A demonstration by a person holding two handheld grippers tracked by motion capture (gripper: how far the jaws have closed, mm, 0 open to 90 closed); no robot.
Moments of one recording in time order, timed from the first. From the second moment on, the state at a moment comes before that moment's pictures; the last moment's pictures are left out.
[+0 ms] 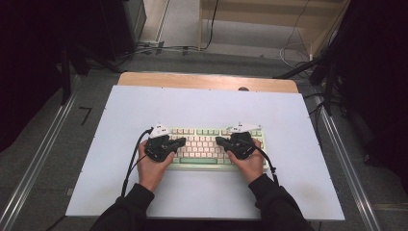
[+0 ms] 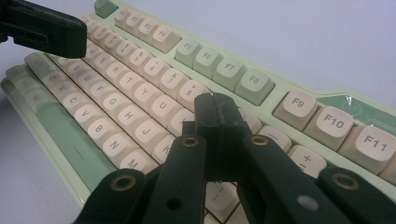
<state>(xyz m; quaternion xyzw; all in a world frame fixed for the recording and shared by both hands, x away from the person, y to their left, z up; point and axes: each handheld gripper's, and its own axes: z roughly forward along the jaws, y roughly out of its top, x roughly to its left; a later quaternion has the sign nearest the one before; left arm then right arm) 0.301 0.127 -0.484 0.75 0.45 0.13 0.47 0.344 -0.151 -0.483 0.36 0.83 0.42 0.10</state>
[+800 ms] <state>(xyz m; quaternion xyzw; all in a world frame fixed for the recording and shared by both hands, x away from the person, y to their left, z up) 0.297 0.132 -0.483 0.75 0.45 0.13 0.47 0.342 -0.152 -0.480 0.36 0.82 0.42 0.10</state>
